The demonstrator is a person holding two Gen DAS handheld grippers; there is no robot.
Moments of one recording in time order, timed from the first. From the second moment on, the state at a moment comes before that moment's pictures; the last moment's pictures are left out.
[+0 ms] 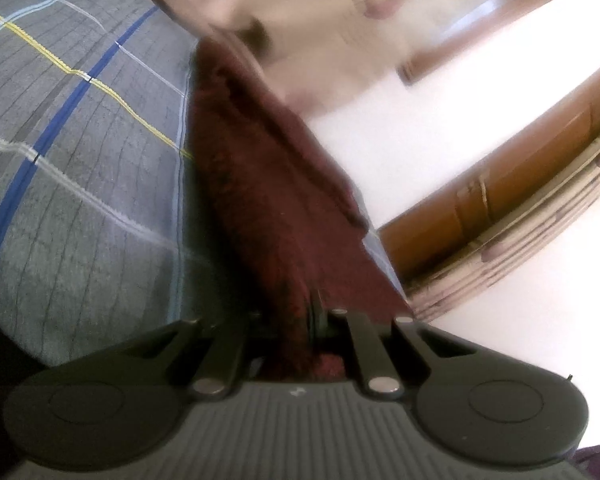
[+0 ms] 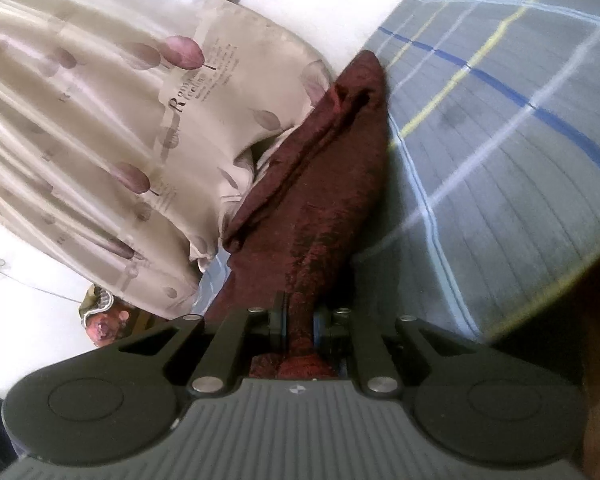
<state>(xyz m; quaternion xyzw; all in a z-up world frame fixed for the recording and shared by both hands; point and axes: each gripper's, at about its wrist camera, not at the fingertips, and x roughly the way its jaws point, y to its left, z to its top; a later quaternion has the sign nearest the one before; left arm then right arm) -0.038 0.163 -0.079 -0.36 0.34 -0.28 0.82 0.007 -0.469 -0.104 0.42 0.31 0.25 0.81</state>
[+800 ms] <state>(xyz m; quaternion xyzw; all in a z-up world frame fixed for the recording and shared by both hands) 0.109 0.141 0.007 -0.41 0.23 -0.28 0.84 0.133 -0.481 -0.018 0.44 0.27 0.28 0.81</state>
